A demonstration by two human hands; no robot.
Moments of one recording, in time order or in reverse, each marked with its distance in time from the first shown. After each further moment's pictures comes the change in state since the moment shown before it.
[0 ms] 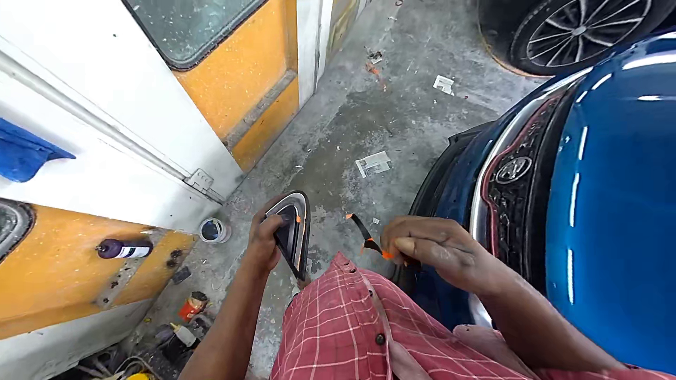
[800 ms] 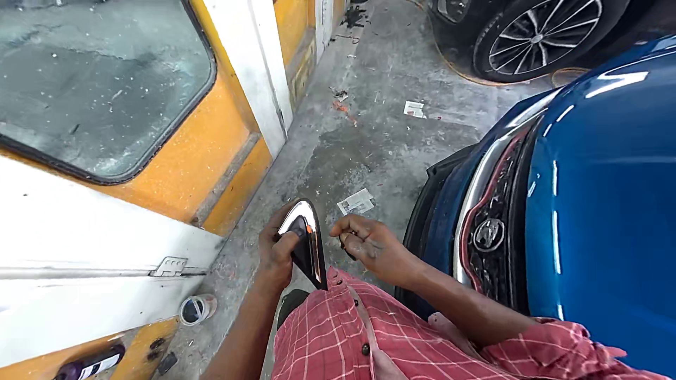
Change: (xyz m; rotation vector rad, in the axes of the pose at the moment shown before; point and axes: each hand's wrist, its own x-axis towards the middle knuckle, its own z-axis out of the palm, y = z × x) left_hand 0.271 -0.008 0.236 0.175 -0.091 0.204; right_hand 0.122 0.116 -0.248 -0.019 0.257 0.251
